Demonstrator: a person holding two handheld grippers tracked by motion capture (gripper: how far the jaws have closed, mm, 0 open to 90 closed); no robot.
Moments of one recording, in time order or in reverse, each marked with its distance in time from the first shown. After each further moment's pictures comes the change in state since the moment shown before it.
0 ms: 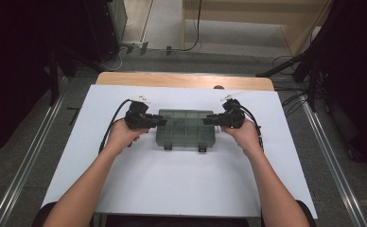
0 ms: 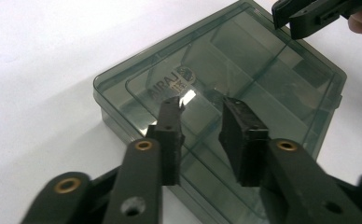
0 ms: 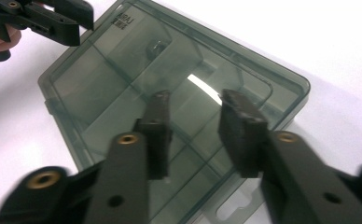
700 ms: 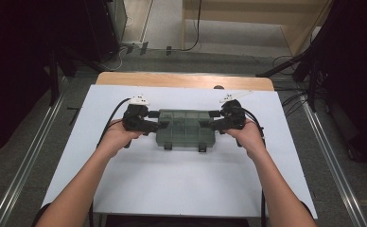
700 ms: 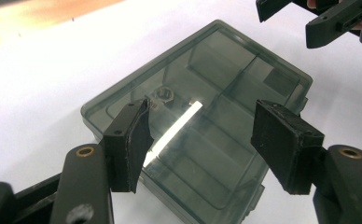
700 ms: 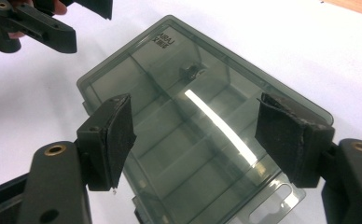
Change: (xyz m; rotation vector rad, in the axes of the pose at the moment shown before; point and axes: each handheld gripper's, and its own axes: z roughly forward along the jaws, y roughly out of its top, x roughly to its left) left arm -0.033 0.006 -0.024 -0.063 0.045 0.126; right arm 0.032 0.002 -0.018 -0.067 -0.009 -0.122
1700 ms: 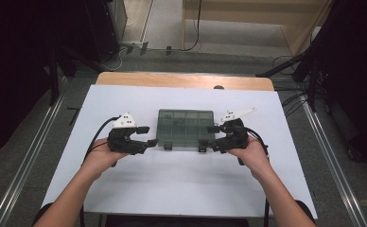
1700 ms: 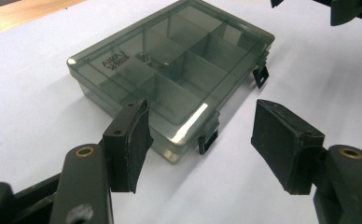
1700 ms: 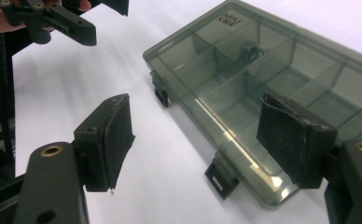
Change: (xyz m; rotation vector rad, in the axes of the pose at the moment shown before) left arm -0.029 -0.049 -0.043 -0.030 0.009 0.050; right arm 0.049 -0.034 -0.019 -0.026 0.062 -0.051
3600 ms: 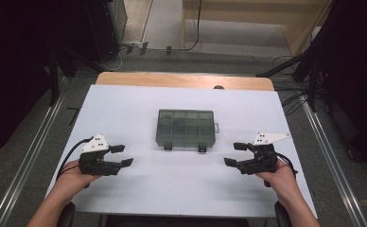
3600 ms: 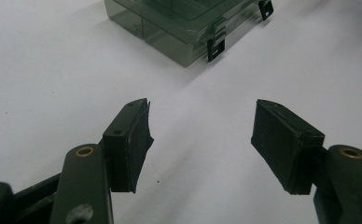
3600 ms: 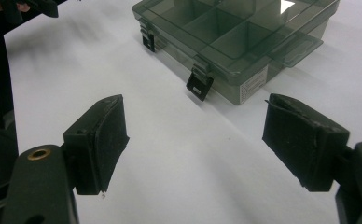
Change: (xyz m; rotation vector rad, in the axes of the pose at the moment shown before) left arm 0.002 -0.067 -0.056 0.040 0.047 -0.005; right arm 0.000 -0.077 -0.060 -0.057 -0.068 0.012
